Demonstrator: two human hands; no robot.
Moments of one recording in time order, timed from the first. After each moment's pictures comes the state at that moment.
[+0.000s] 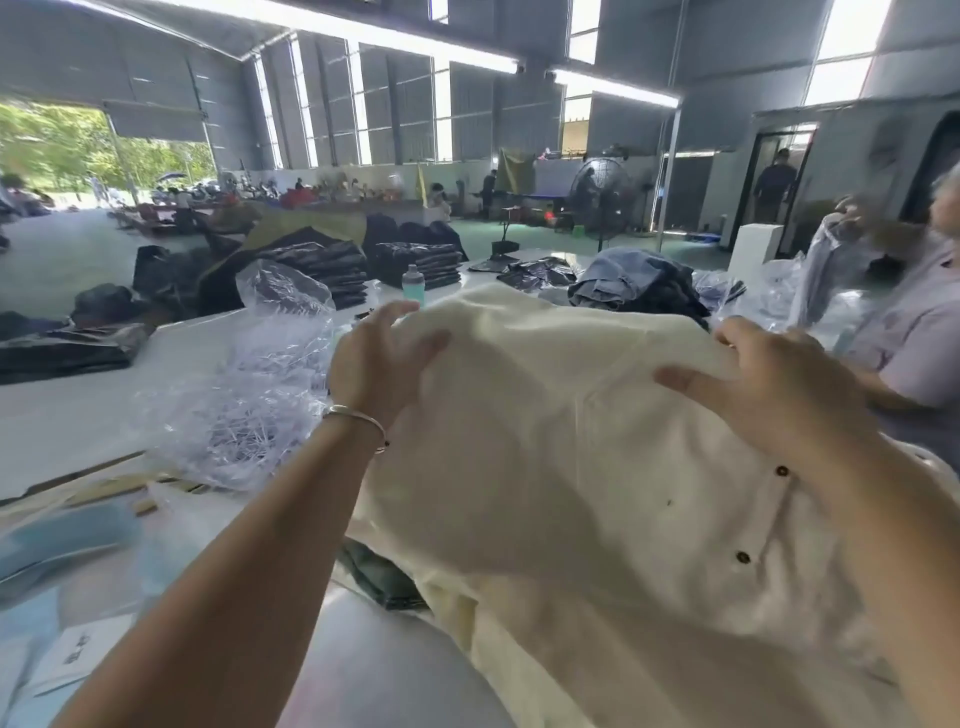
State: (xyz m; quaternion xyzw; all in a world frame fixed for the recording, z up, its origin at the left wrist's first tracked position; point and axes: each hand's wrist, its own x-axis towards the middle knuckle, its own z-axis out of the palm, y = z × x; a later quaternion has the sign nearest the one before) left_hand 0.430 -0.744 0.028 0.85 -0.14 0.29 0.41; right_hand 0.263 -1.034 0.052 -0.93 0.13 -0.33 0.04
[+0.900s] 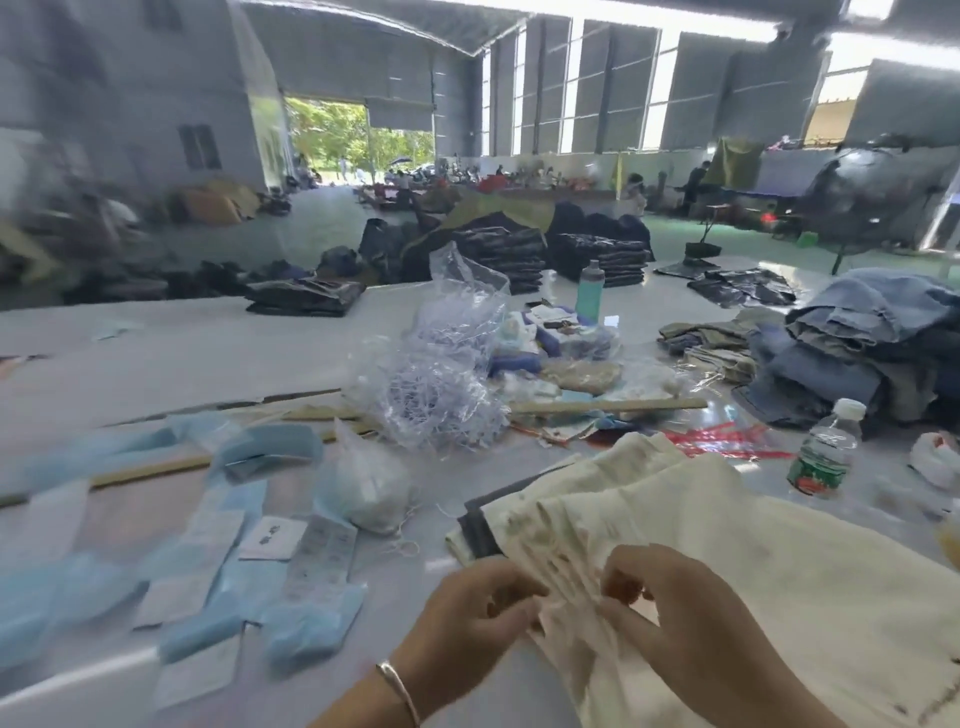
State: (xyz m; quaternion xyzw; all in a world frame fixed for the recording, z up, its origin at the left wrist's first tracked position) left_hand 0.313 -0.691 -0.122 0.86 -0.12 0.05 0.50; right_hand 0.316 -0.901 -0.065 -0.94 -0.22 -0.08 0.23
